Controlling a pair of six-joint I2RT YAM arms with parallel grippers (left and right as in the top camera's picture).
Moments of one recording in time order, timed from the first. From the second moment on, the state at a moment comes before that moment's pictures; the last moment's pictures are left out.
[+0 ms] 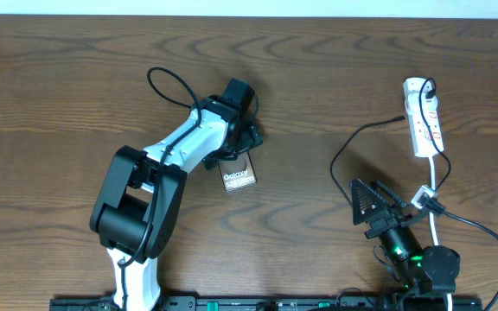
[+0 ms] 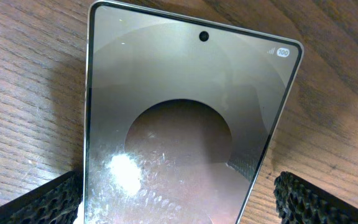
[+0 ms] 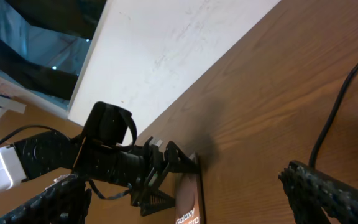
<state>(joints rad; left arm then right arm) -0.45 2.03 1.34 -0.71 0.04 -0.91 0.00 0.01 0.01 -0.04 -0.42 0.91</state>
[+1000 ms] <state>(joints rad) -0.45 2.04 1.36 -0.75 0.06 -0.79 0.00 0.01 0.01 -0.04 -0.42 0.91</state>
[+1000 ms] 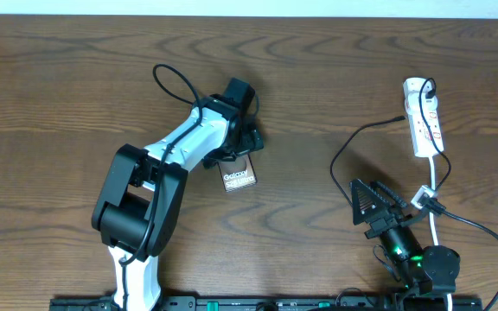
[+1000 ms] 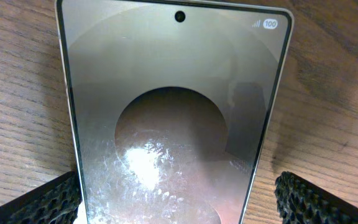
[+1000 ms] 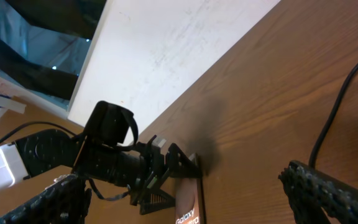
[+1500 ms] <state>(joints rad) -0.46 2.08 1.39 -0.79 0.03 -0.79 0.00 0.01 0.01 -0.04 -0.42 0.91</state>
